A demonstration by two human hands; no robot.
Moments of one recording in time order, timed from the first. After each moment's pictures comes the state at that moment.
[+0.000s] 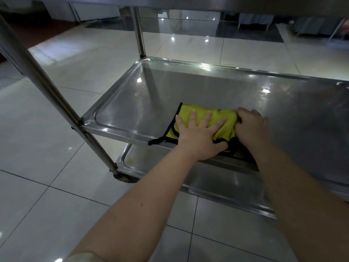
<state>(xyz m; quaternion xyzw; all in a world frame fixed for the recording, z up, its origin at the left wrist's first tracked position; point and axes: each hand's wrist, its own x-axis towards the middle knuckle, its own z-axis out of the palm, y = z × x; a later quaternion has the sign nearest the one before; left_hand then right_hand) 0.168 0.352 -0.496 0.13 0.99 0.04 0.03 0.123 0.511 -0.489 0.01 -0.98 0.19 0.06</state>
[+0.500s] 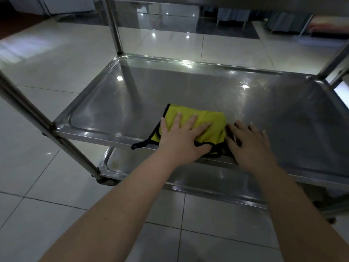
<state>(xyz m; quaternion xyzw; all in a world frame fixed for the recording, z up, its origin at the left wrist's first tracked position) 0.185 0.346 -0.498 0.15 0.99 0.08 0.01 0.196 0.558 -0.503 0.02 -0.99 0.11 0.01</state>
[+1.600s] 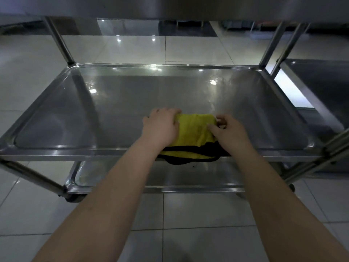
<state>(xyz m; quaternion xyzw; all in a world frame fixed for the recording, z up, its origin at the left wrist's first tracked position) 0.164 0.419 -0.461 0.13 0.97 0.19 -0.02 0.203 0.617 -0.484 -0.14 -0.87 0.46 0.08</state>
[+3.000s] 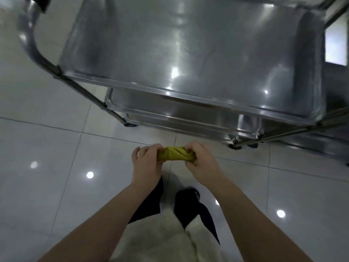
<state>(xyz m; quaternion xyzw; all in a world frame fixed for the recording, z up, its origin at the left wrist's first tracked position) 0.443 0.332 -0.169 -0.04 0.96 0.27 0.07 0.412 0.524 -0.158 0.08 -0.88 0.43 -0.18</state>
